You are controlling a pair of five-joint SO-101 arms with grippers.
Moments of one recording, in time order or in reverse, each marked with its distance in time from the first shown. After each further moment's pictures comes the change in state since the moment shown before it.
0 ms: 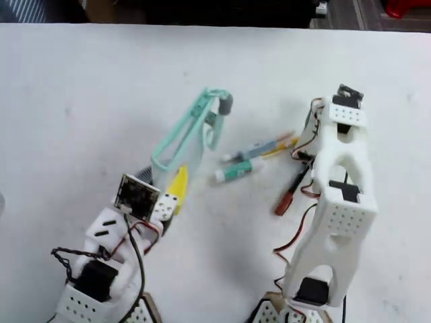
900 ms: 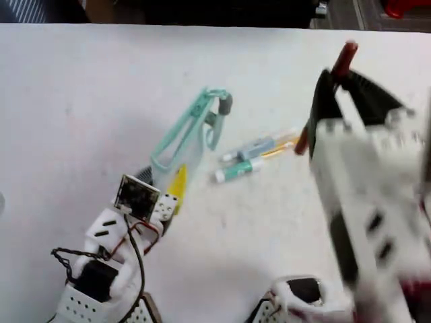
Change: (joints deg) left arm 0.0 0.0 0.0 -0.1 0.0; right arm -21.3 -67.4 -32.9 16.5 17.8
